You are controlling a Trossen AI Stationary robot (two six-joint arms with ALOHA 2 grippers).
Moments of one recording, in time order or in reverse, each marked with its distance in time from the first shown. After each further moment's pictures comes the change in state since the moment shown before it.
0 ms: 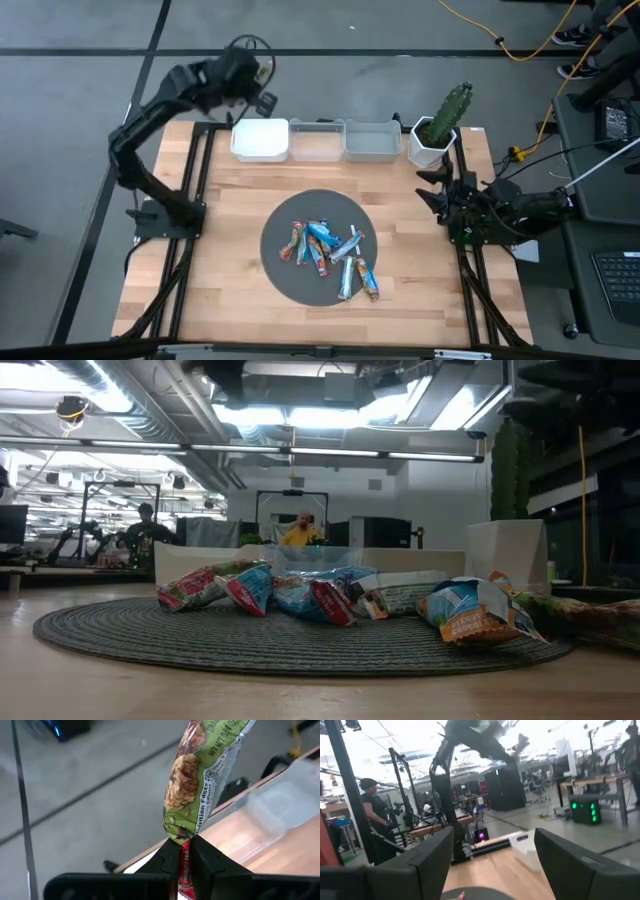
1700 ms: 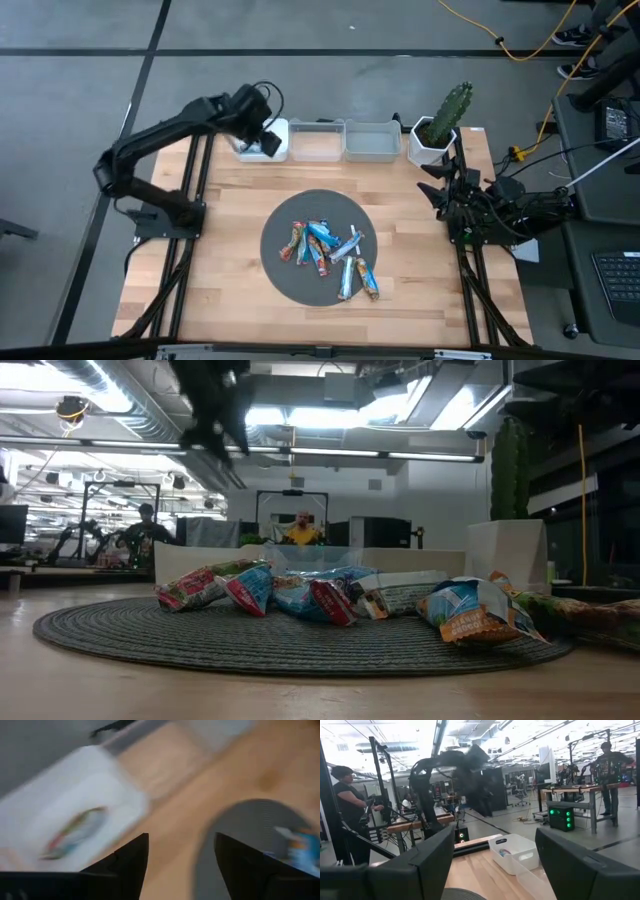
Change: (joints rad) left arm -0.007 -0.171 -0.625 0.297 0.494 -0.112; right arm 0.000 0.001 0.043 -0.062 0.080 -0.086
